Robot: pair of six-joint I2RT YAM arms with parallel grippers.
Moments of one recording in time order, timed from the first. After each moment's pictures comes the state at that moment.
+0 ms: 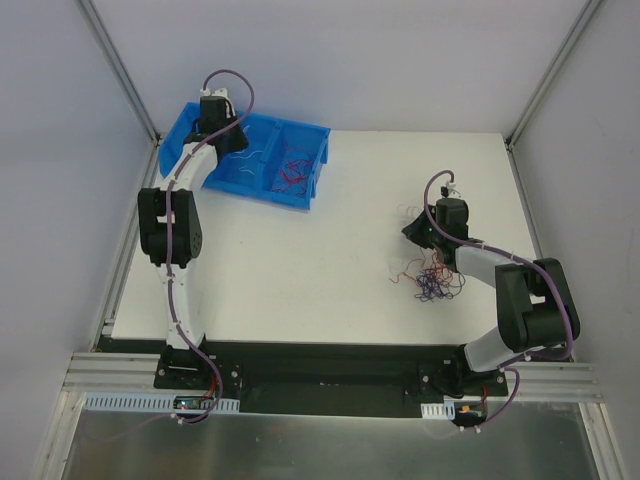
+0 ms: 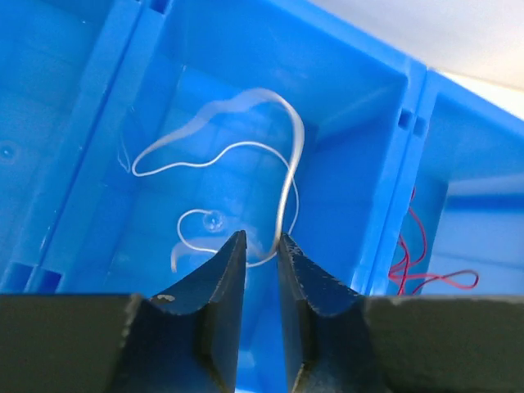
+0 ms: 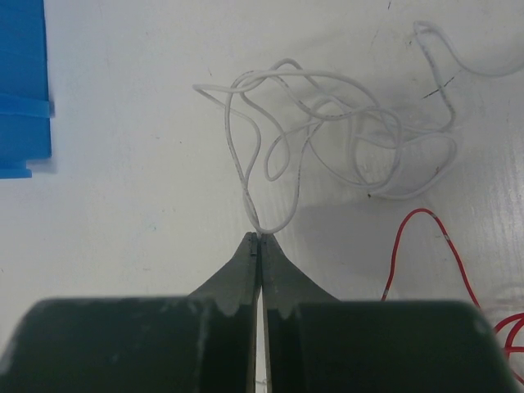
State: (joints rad) left arm -0.06 2.18 1.88 -0.26 0.06 -0.33; right arm 0.19 1.53 0.67 0.21 -0.12 0.63
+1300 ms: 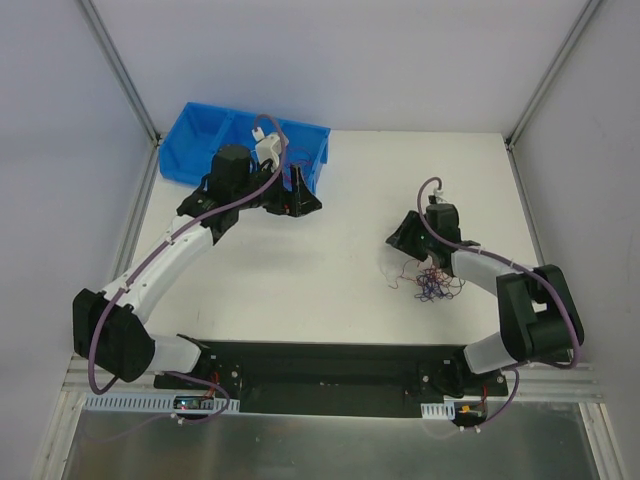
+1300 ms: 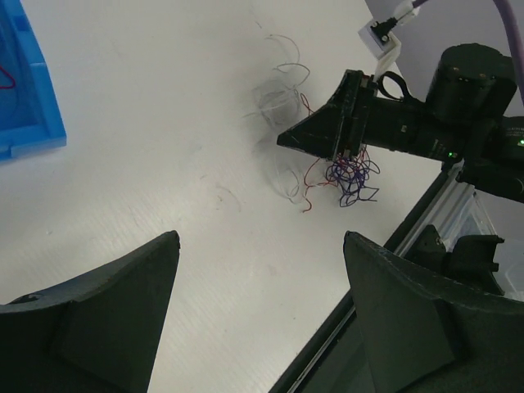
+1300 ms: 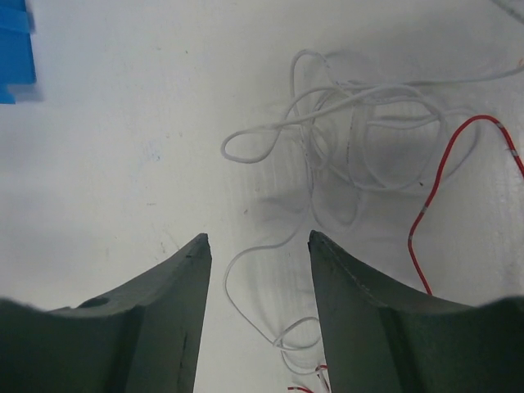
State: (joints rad) left arm -0.42 1.34 1.17 -0.29 0.49 -0.43; right arm 0.26 1.47 0.64 0.09 -0.15 0.66
